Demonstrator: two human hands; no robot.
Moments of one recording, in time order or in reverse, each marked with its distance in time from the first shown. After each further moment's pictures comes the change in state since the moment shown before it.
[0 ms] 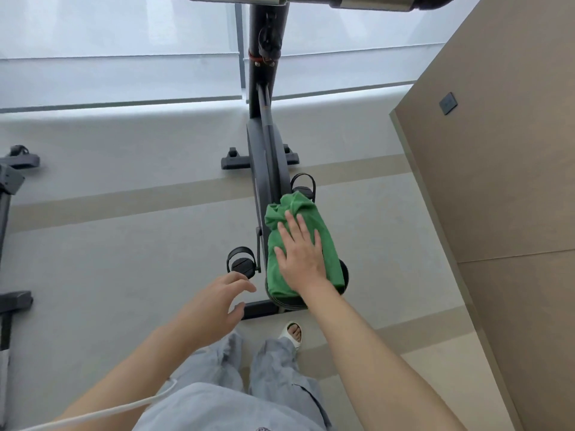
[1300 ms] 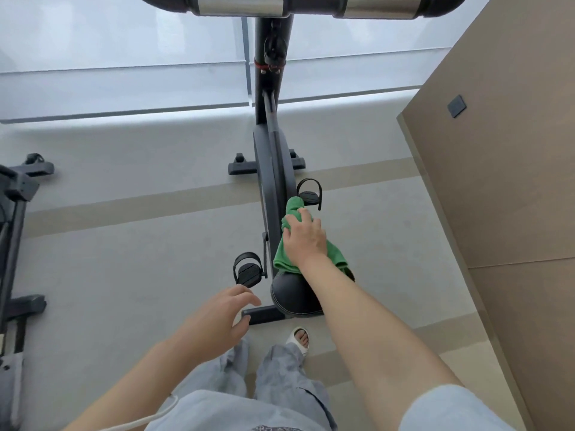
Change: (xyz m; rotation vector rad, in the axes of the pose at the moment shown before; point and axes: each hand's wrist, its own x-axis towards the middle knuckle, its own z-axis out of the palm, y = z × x) left_hand -0.007 0.002 0.001 0.027 -0.004 -0.004; right_hand 0.057 -0.007 -0.021 -0.032 -0.054 0.185
